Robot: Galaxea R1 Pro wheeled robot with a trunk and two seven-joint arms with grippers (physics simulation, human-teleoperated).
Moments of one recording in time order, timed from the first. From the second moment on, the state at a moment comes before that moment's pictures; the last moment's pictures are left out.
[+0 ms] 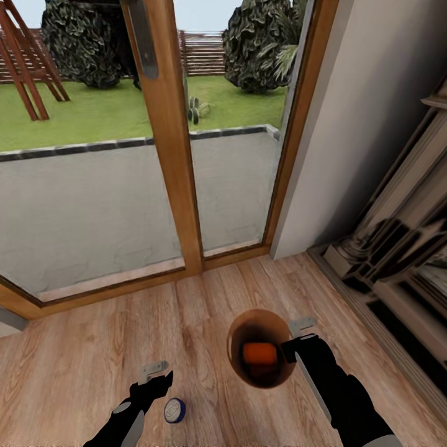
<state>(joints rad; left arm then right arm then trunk) -0.43 -0.07 0.17 -0.49 0.06 -0.03 -0.03 -0.42 -0.04 0.23 -1.23 0.07 0.94 -0.11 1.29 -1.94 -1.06</state>
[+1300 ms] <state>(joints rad) -0.43 -0.07 0.17 -0.49 0.06 -0.03 -0.03 -0.44 -0.04 0.19 -1.42 0.07 1.00 -0.11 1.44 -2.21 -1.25</state>
